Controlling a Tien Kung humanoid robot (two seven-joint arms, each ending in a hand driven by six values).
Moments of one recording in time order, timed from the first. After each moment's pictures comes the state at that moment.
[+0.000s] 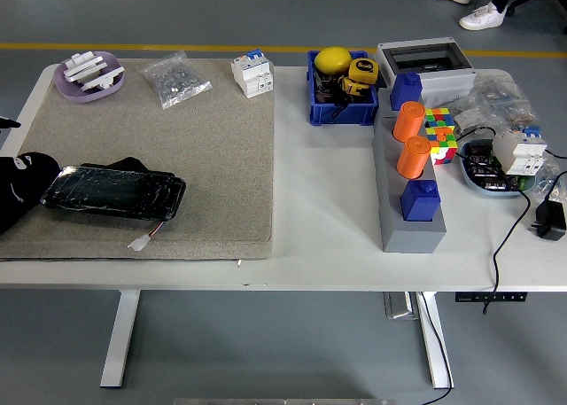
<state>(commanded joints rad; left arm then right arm) -0.31 0.57 -1.24 -1.03 1.42 0.26 0.03 0.07 -0.38 1.10 0.45 -0.72 -0.04 -0.20</state>
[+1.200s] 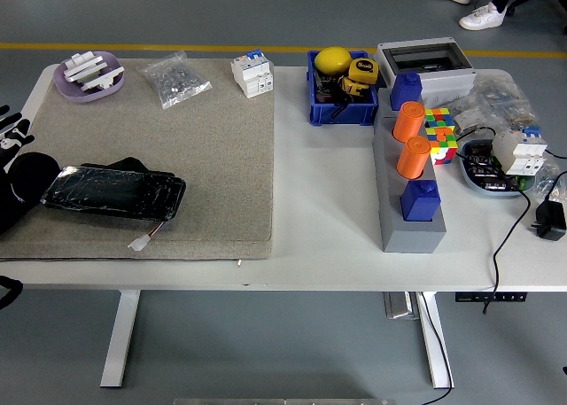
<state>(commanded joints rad) -0.16 0.26 -1.63 -1.12 0.85 0.02 -0.16 0.05 -0.37 1.08 0.44 -0.70 -0.03 -0.21</state>
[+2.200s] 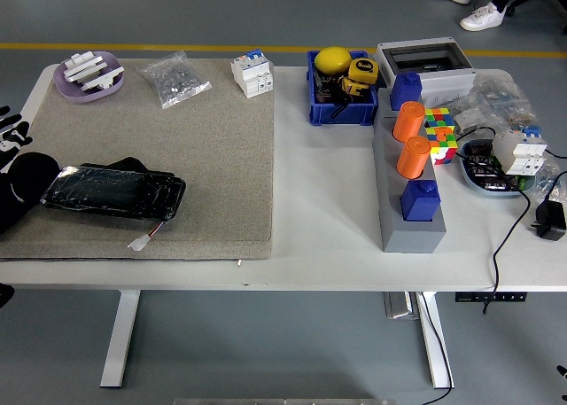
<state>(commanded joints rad) -0.13 0.29 -1.65 -1.18 0.89 0.02 -0.14 0.06 -0.38 1.01 0.44 -0.68 -0.03 -0.21</state>
